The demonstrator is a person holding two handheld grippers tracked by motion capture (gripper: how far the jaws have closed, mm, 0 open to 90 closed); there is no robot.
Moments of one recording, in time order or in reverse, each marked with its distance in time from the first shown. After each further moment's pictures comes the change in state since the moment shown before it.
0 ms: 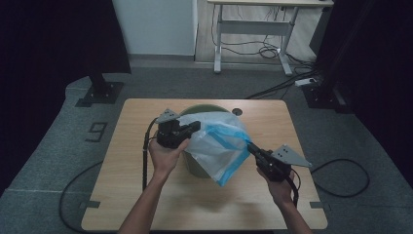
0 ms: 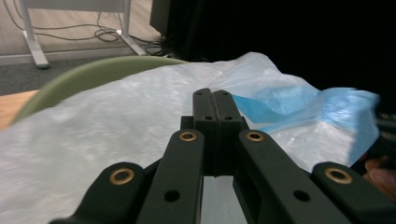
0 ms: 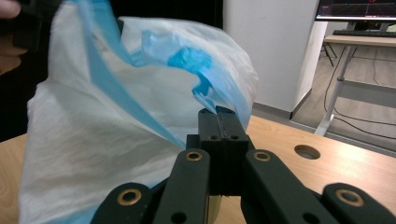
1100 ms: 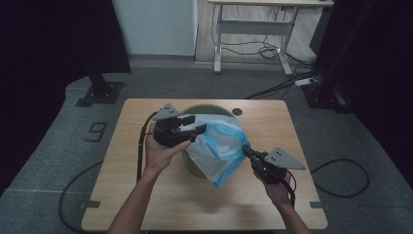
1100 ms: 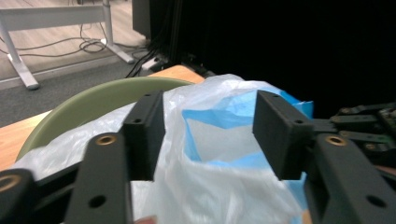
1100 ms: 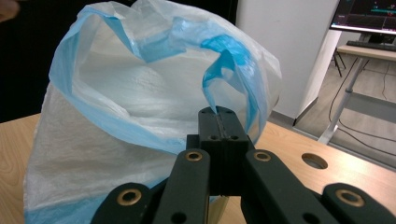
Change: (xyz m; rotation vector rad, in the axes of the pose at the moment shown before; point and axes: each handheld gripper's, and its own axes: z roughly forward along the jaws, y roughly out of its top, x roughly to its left) left arm -0.018 0.028 -0.007 0.061 -0.055 0.156; right arm 0.011 0.004 0.004 0.011 0.037 -0.091
